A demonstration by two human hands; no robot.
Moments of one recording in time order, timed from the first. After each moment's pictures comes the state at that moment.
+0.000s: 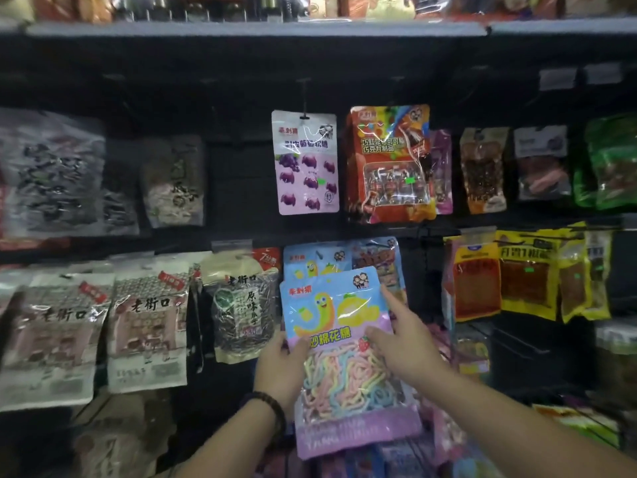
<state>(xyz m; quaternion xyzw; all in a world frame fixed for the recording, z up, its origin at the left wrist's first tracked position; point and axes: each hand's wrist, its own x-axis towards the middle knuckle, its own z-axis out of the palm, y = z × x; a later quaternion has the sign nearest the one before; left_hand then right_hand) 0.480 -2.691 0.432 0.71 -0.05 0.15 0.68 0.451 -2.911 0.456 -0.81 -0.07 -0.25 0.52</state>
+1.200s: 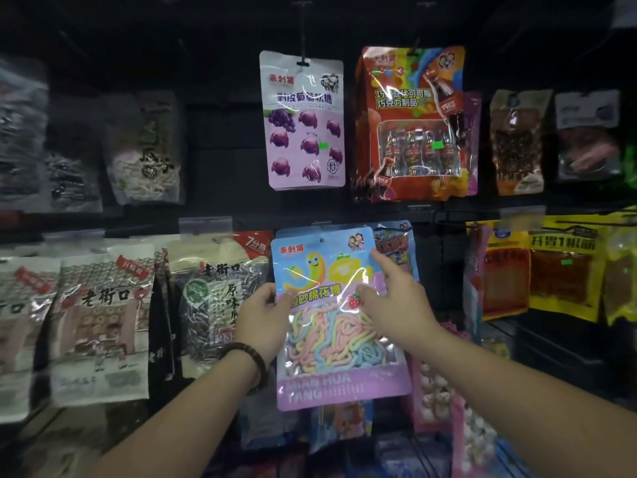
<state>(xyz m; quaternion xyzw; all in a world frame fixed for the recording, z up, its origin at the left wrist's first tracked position) 0.592 -2.690 0.463 0.74 -0.10 0.22 0.62 0.551 -2.911 0.482 -0.83 -0.06 -0.32 0.46</state>
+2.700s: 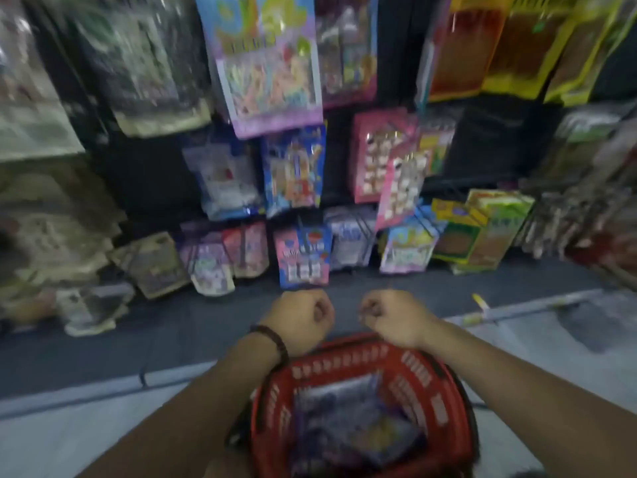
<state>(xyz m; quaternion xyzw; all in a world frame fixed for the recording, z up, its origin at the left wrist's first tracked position) 0.384 -2.739 0.202 0.92 -0.23 -0.13 0.30 0.346 -2.961 0.194 -0.95 0.05 0.11 0.28</state>
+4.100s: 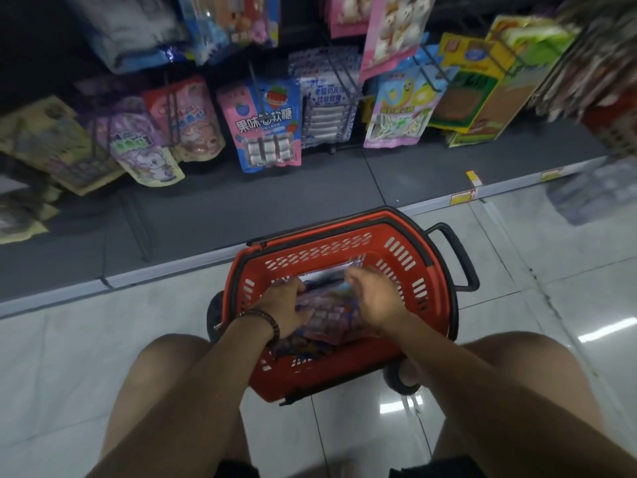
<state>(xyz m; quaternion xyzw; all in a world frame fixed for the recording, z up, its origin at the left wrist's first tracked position) 0.339 -2.746 -0.022 0.90 -0.15 -0.37 0.17 0.277 -2.967 -0.062 -0.95 0.09 0.14 0.26</state>
